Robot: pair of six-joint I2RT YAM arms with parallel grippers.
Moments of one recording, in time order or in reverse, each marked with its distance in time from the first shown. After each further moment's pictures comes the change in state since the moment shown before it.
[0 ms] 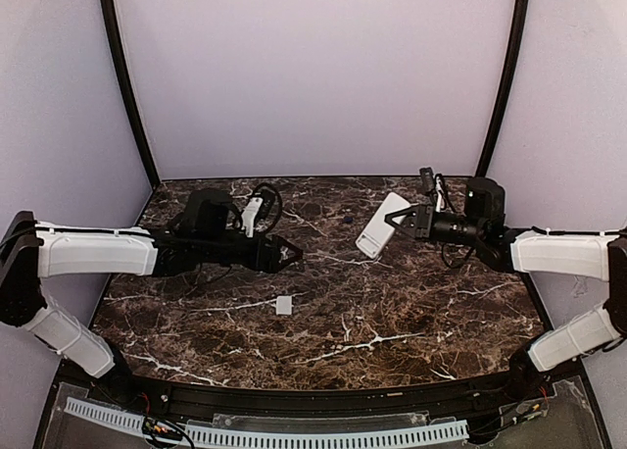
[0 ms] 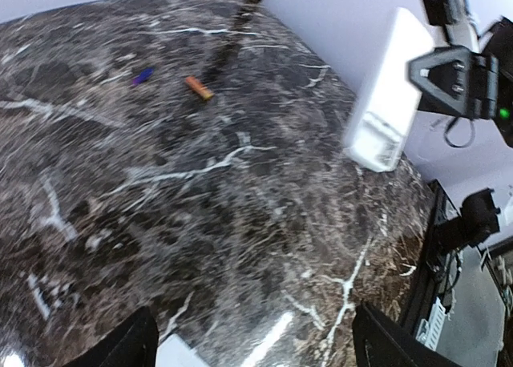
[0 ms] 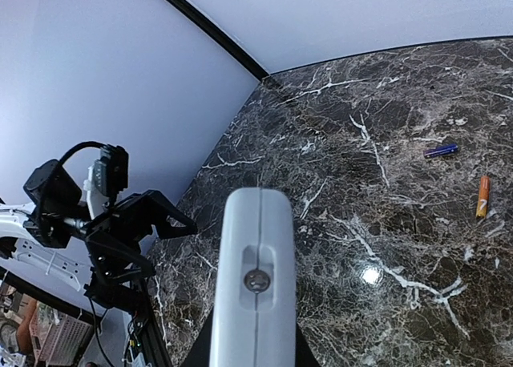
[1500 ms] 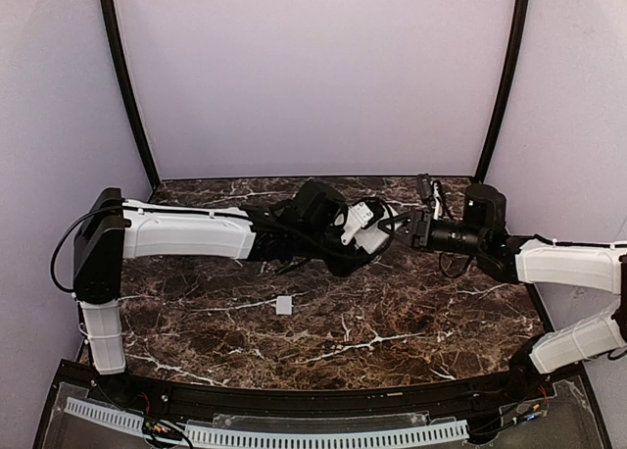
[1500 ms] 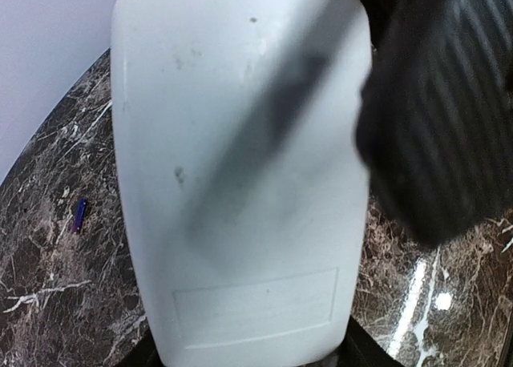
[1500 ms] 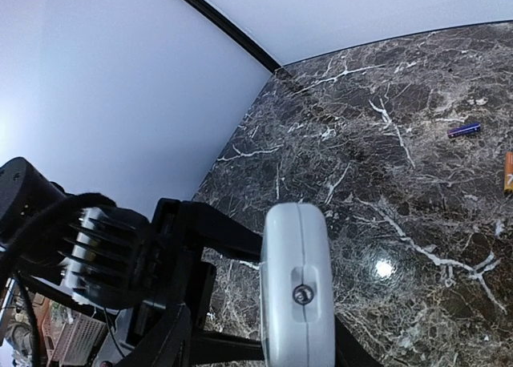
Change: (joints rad) left arm -0.298 0.521 0.698 -0.272 -0.314 0.531; right arm 0.090 -0.076 -0.046 -0.009 0.071 0.068
